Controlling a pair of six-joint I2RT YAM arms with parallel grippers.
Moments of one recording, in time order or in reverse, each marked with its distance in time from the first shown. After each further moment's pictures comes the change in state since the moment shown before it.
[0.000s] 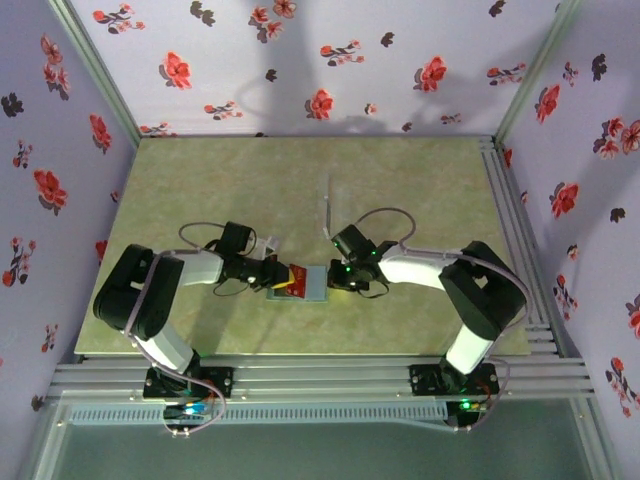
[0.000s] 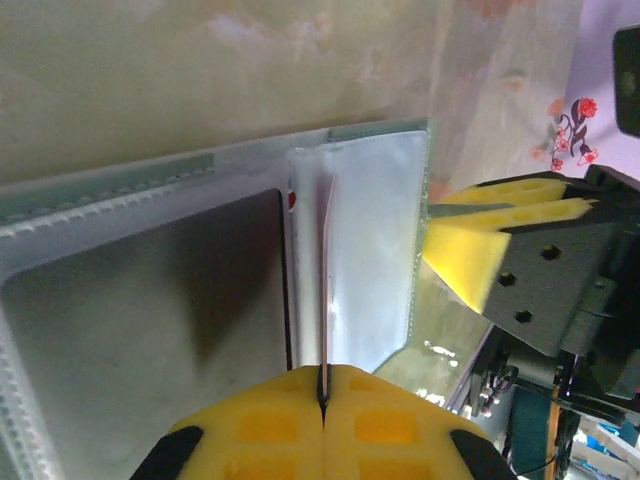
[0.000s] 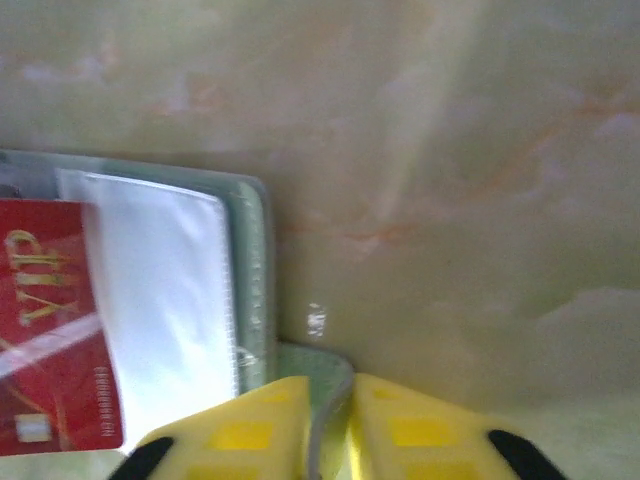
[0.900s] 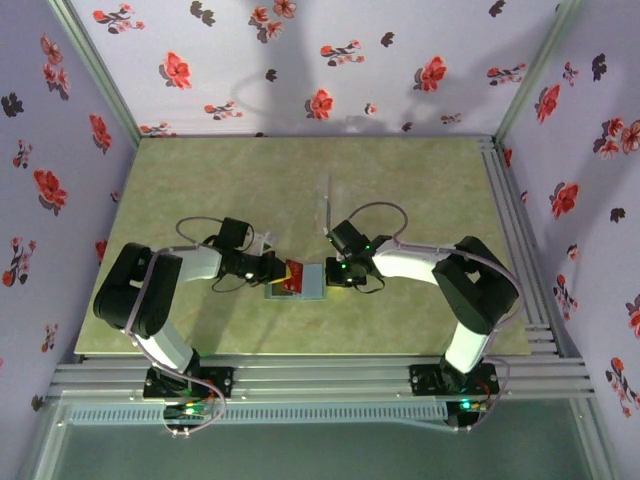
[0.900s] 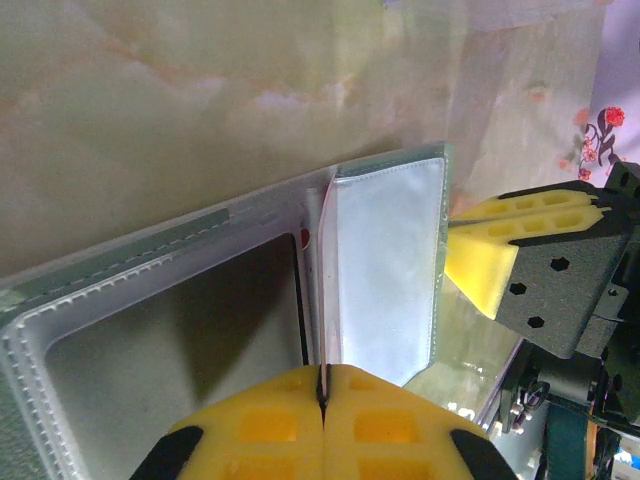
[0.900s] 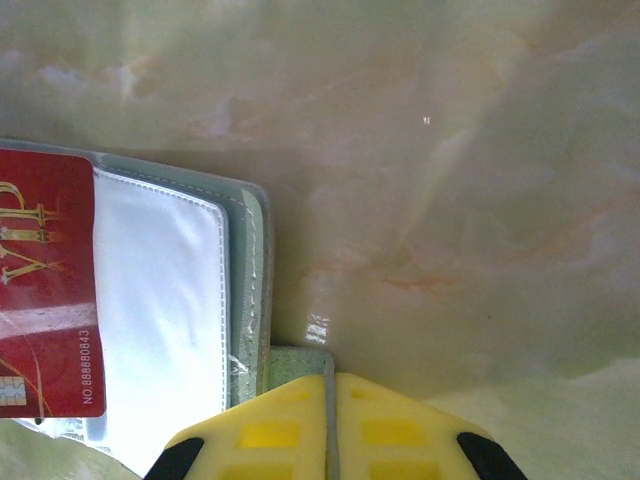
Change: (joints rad) left arm 0.027 0.004 0.037 -0.053 -0.042 0.073; right arm 0.003 0.047 0.074 -0.048 0.008 -0.103
